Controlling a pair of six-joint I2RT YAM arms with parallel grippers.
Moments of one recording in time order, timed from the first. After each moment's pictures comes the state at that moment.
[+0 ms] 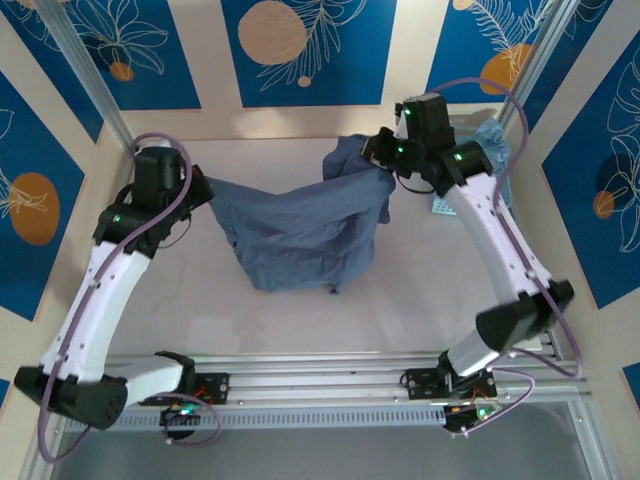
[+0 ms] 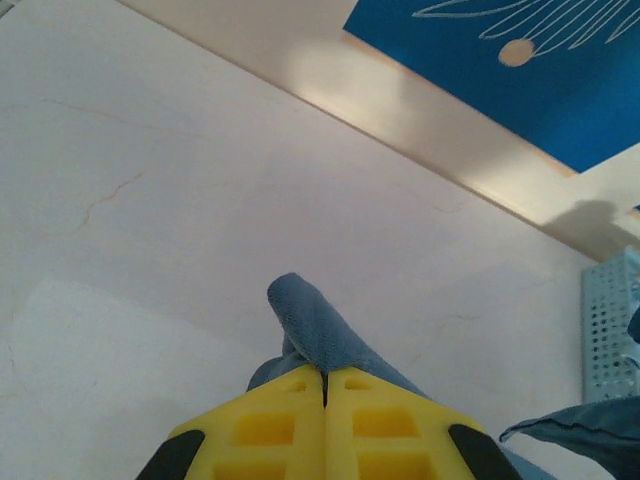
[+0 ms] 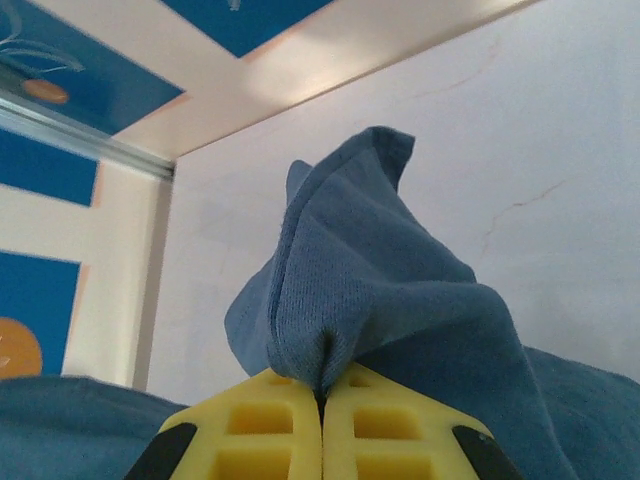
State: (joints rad) left arm -0.29 1.20 1.43 -0.83 -0.16 -0.66; right arm 0.36 1.60 1.83 -0.89 -0.19 0.70
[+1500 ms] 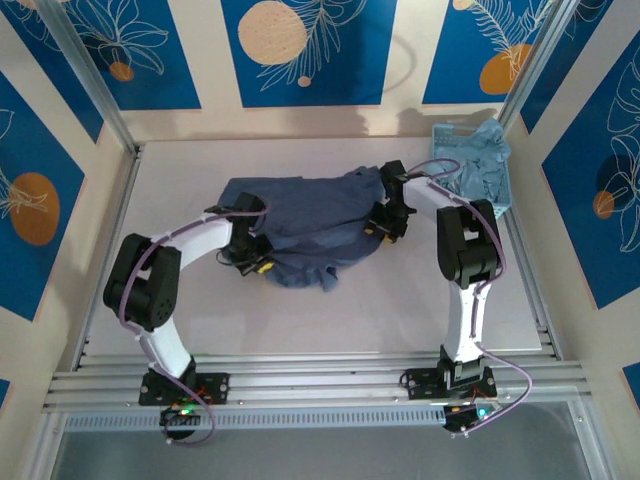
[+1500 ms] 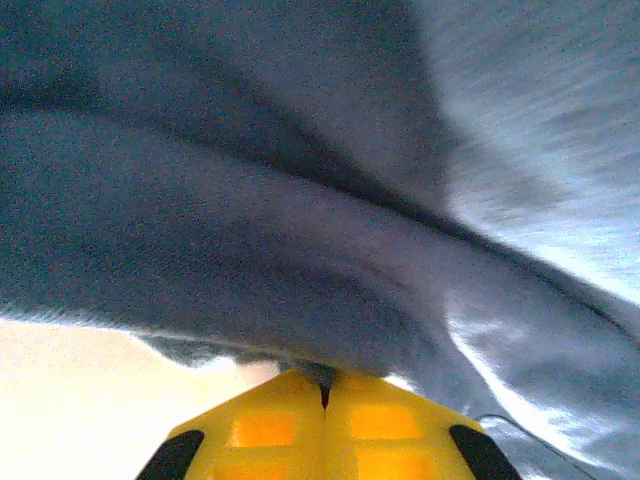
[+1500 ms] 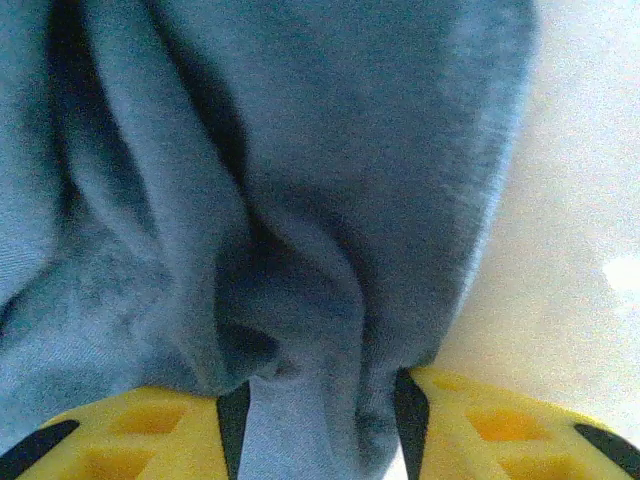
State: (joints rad) left arm -0.41 1.76 1.13 -0.73 0.24 -0.95; right arm 0.24 2.08 1.51 -0.84 -0.20 0.64
